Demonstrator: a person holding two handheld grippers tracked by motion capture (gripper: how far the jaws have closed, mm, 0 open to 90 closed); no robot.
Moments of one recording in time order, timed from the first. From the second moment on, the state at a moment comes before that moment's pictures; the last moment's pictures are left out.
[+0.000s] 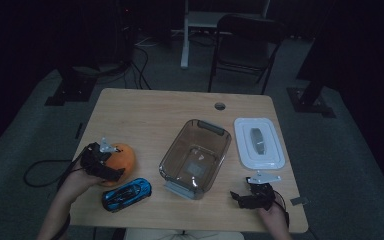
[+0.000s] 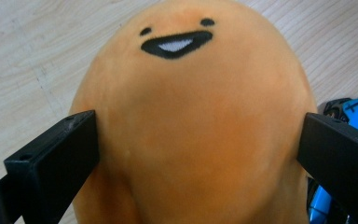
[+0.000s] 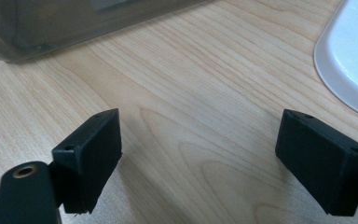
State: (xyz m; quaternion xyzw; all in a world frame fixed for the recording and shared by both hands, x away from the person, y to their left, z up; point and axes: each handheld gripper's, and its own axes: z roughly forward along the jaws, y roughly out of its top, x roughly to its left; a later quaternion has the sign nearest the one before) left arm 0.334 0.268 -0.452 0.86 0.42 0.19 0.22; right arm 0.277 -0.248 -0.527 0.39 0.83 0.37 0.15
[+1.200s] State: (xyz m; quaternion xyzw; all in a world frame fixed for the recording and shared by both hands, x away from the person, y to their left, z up) left arm 0.328 0.282 -0.460 0.84 0.43 0.19 0.26; right arm 0.277 -0.246 -0.527 0.40 0.82 0.37 0.15
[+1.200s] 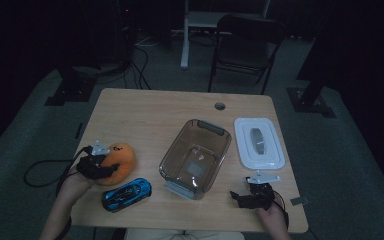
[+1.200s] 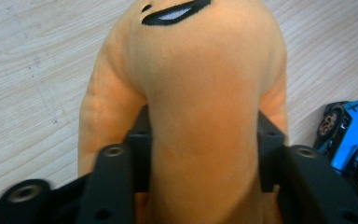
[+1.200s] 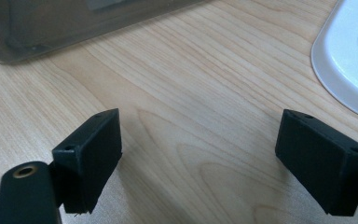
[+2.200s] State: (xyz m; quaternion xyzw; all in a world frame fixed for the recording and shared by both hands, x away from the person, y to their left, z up) left arm 0.340 0.262 -0.398 0.84 0.40 0.19 0.31; right arm 0.278 -0.248 -0.527 0.40 0.82 0.38 0.15
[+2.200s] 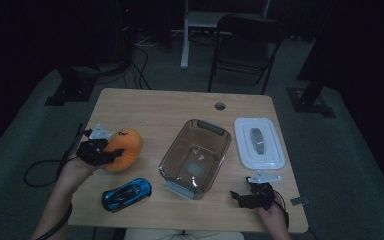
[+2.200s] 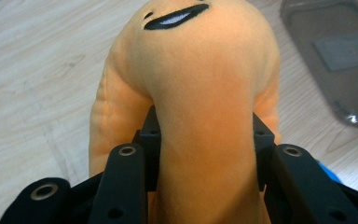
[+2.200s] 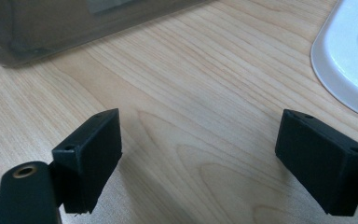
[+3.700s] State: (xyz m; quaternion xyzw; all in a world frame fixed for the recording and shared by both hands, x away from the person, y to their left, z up) left arm 0.376 0.124 -0.311 0.89 0.25 0.18 0.35; right arm 0.276 -0.242 -0.527 0.39 0.83 0.36 0.17
